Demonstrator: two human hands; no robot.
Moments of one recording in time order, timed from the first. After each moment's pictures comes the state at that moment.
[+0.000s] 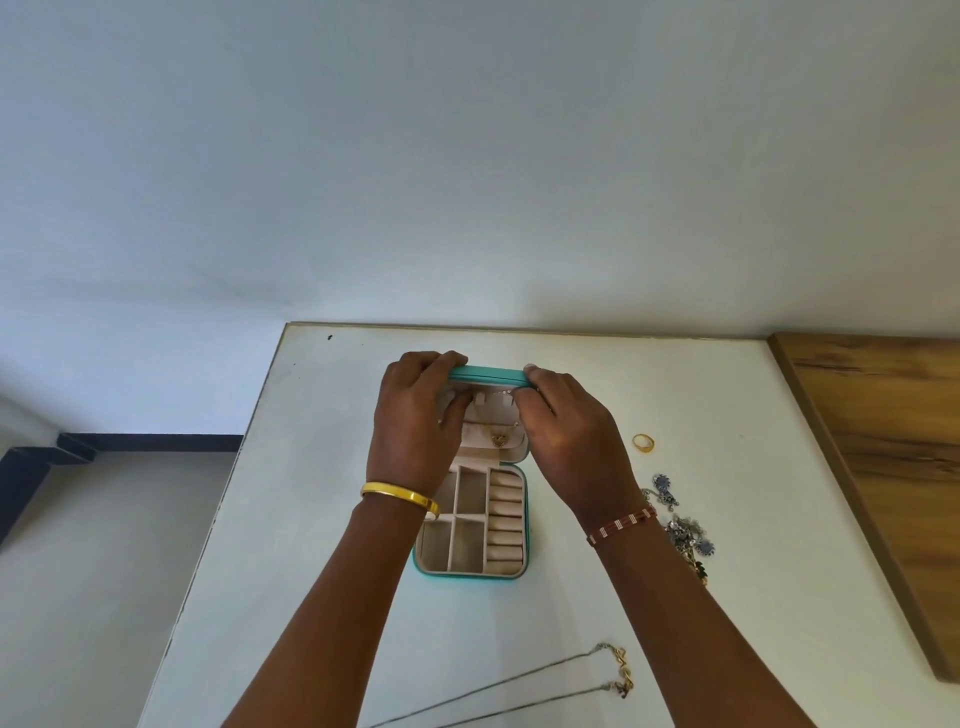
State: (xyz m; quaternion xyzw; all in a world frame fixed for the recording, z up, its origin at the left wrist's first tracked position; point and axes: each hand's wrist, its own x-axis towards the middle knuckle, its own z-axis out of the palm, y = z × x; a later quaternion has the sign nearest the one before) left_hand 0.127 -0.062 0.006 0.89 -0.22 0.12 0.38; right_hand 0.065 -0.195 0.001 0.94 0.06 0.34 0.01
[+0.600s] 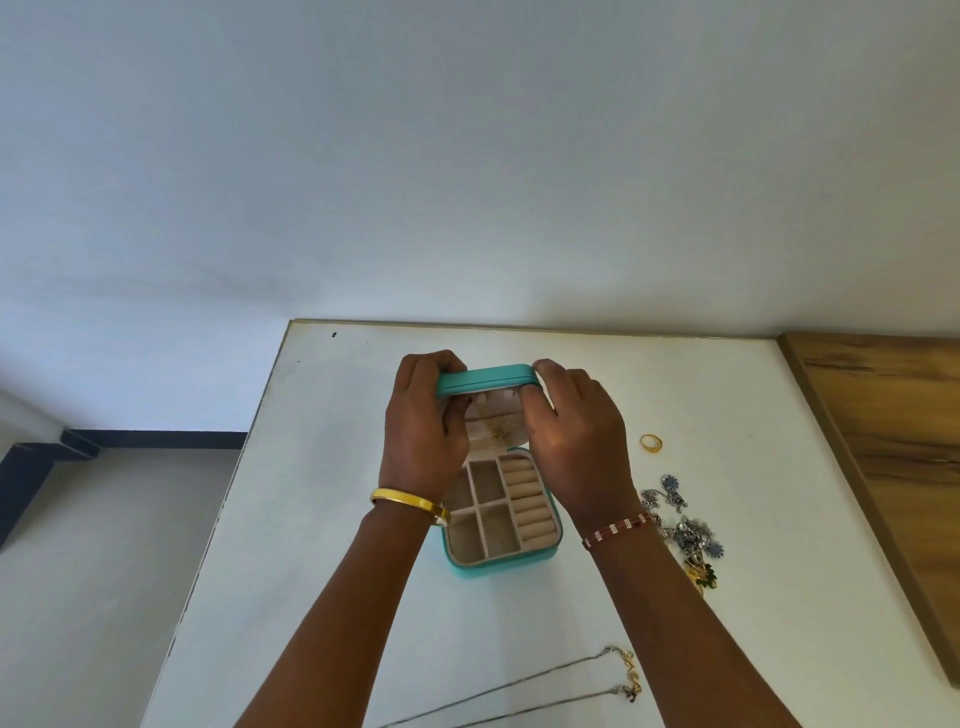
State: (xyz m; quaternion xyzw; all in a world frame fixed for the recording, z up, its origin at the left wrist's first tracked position) left_hand 0.125 -0.063 0.001 0.86 -0.19 0.10 0.47; right_hand 0.070 -0.189 -0.004 0.92 0.01 0.39 0.05
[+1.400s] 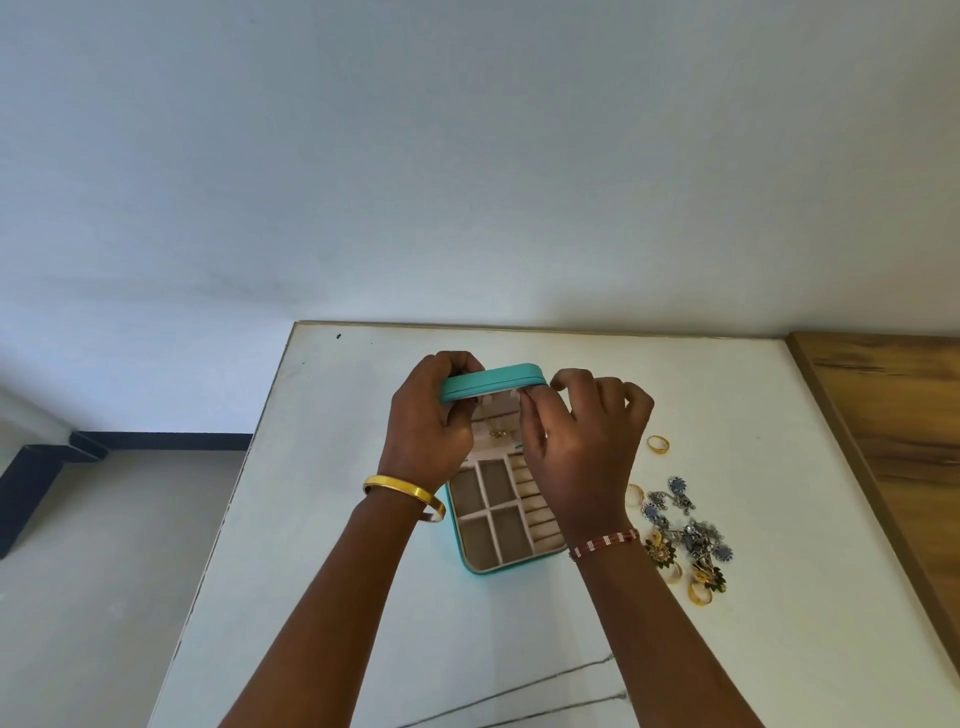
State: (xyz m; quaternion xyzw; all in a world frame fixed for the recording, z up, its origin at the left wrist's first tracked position) left_hand 0.131 -0.060 0.010 0.82 -0.21 0.00 0.53; right_hand 0.070 -0.179 -0.015 0.89 -0.12 0.44 0.02
